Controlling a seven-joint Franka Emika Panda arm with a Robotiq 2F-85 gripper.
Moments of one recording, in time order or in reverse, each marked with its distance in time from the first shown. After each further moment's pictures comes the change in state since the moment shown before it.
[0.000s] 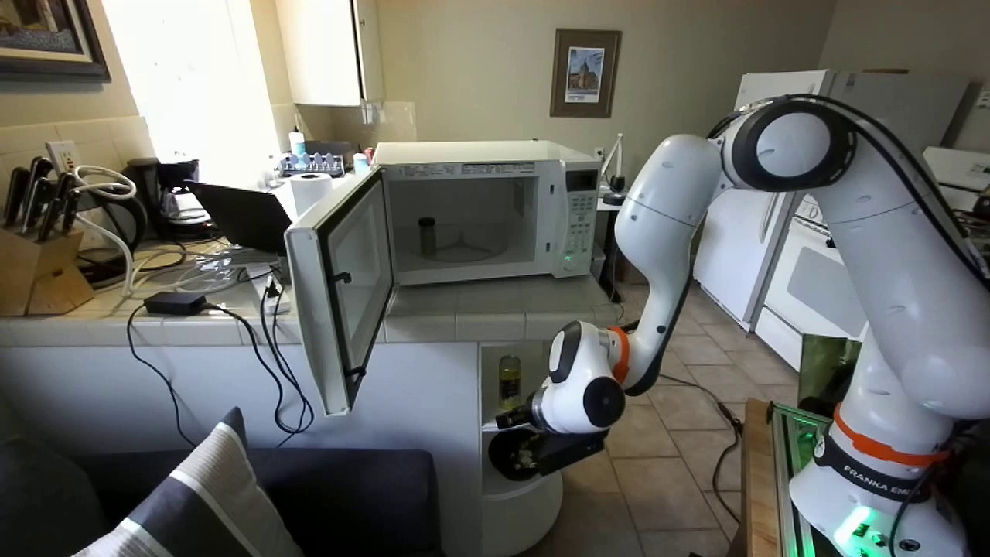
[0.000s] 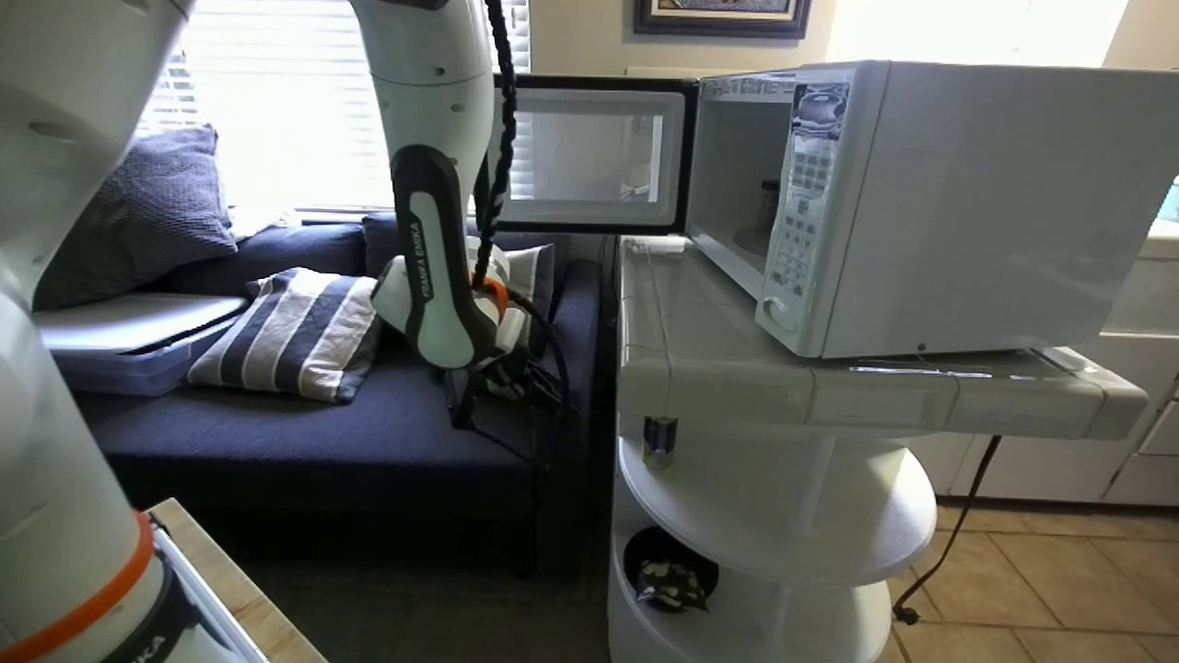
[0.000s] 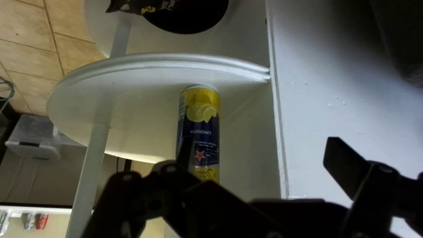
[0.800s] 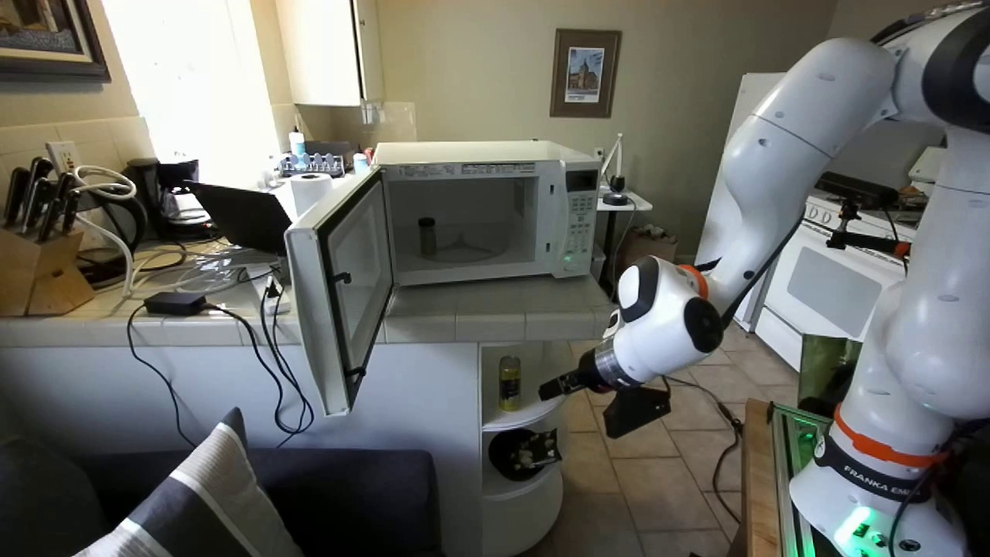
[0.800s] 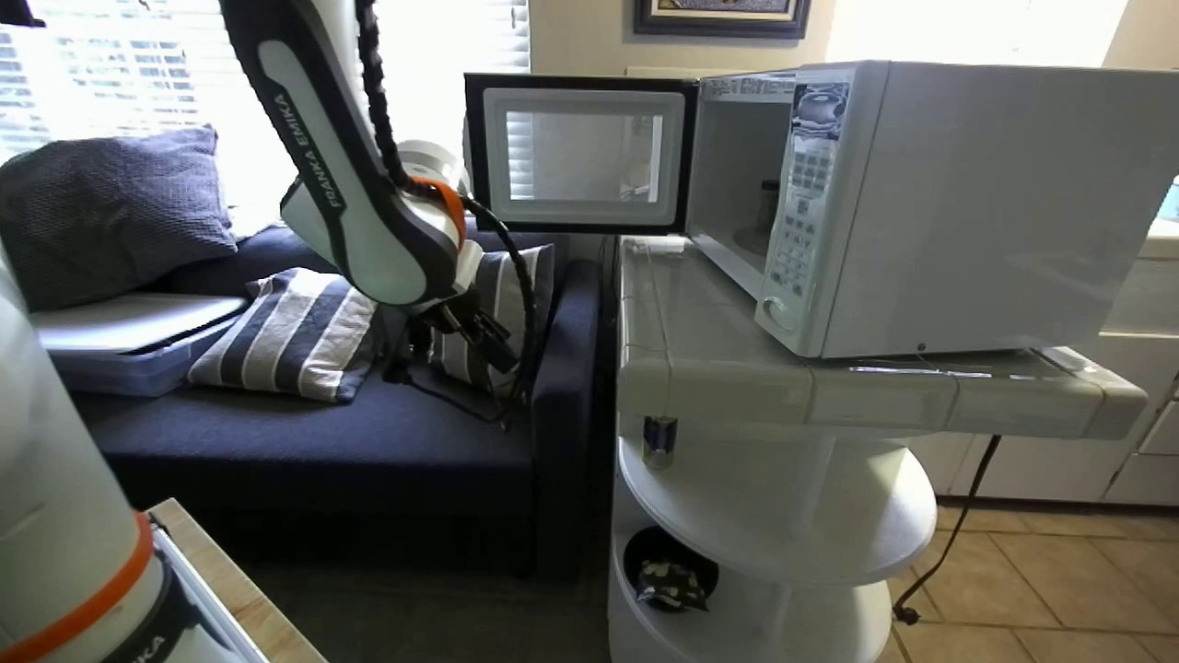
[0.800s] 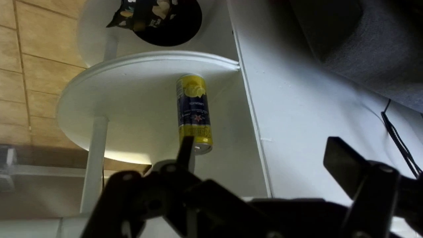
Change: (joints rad) arm -0.012 -0.542 -0.031 -0.363 -0.002 0.372 0.014
